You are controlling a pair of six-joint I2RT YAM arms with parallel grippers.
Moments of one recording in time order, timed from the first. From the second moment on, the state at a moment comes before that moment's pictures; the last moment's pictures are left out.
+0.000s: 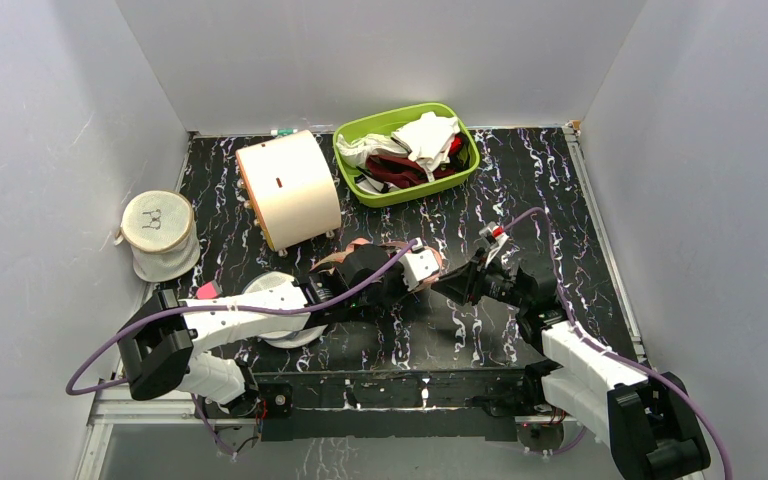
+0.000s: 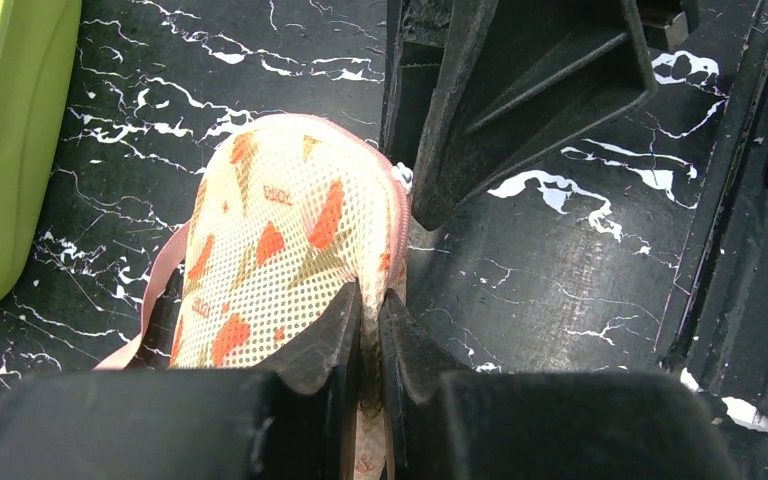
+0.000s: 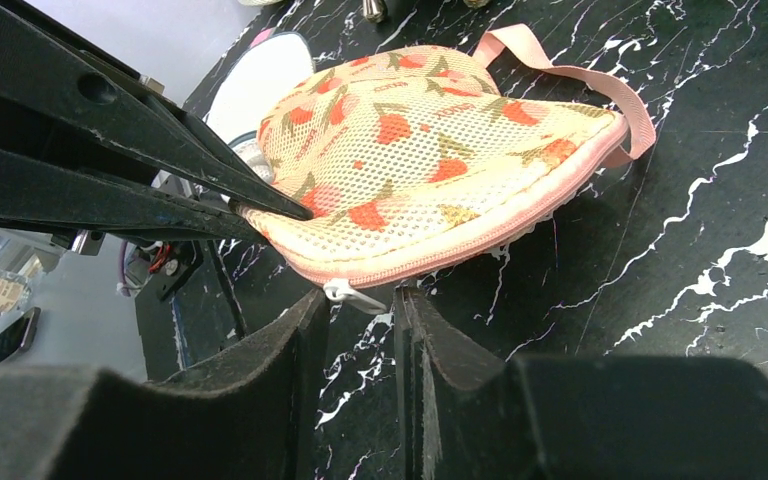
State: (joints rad) left arm -1.08 1.38 0.84 0.04 0.02 0.21; right arm 0.27 0.93 0.21 0.55 -0.80 0.45
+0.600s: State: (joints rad) left arm -1.07 1.38 0.84 0.04 0.02 0.21; right arm 0.26 0.93 0.21 0.53 -0.81 0.45
